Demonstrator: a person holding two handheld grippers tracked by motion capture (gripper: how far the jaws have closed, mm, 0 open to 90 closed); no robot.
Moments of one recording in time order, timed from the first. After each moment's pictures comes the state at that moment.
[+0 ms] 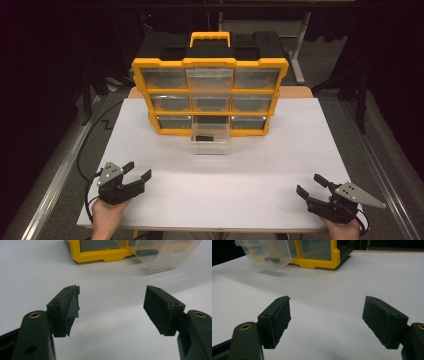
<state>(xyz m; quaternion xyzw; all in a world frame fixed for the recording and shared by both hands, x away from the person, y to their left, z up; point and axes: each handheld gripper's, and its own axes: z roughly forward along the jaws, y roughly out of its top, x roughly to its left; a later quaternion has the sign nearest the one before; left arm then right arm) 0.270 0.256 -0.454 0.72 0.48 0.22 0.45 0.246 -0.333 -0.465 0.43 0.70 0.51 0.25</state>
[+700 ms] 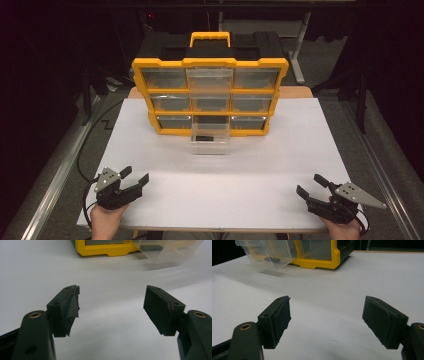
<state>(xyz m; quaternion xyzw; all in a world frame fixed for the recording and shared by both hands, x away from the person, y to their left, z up) 0.262 0.262 -0.466 0.71 0.49 0.22 0.45 0.245 -0.333 -0.465 0.43 0.70 0.51 0.25</state>
